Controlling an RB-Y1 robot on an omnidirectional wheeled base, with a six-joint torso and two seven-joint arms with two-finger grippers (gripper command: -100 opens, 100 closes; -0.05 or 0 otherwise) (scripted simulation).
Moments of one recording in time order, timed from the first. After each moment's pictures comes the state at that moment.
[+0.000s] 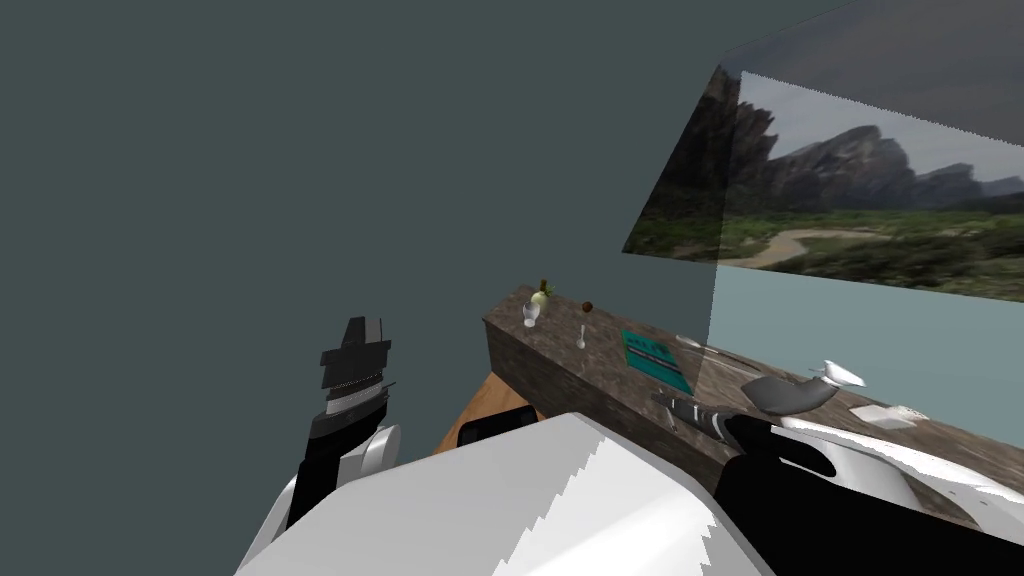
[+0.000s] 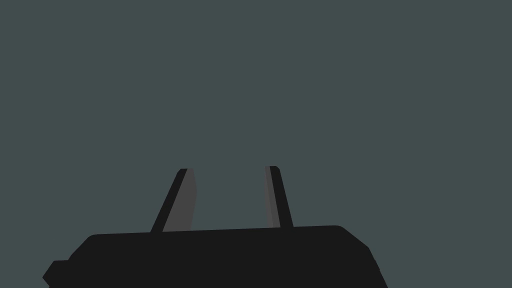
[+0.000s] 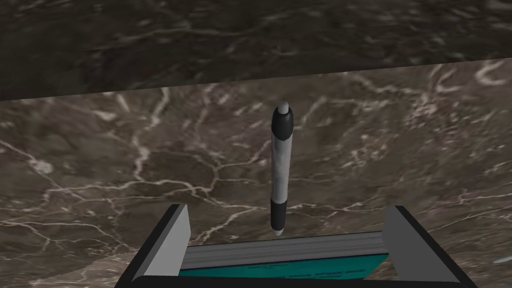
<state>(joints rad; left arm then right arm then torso) 0.52 -0.01 0.02 -2.21 -0.08 -0.57 0.03 1.37 -1.41 -0.20 -1.78 -0.27 0.07 -0.13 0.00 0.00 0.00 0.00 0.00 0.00</state>
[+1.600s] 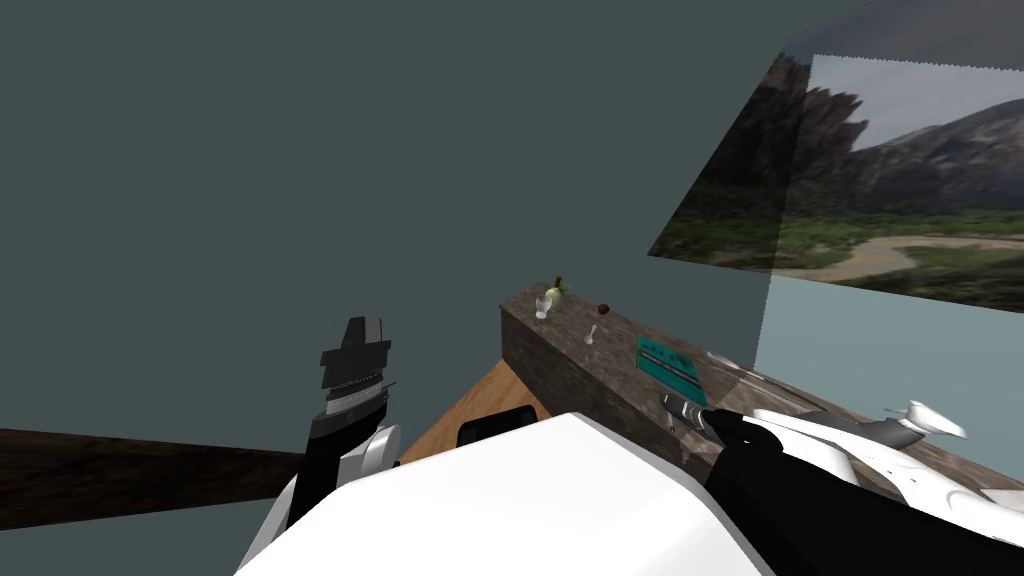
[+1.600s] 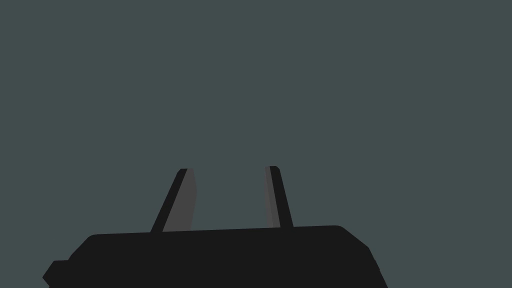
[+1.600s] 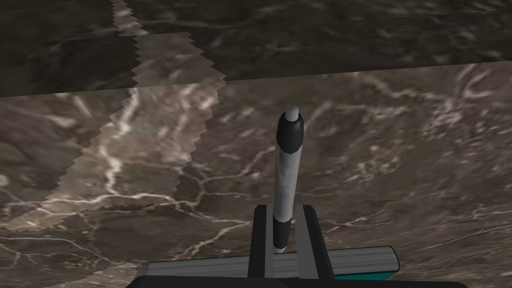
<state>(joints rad) 0.52 -0.01 0.02 -2.21 -0.08 -0.57 0.03 1.20 -1.38 -0.08 -1.76 -0.33 0.24 -0.20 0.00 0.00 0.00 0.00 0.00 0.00</state>
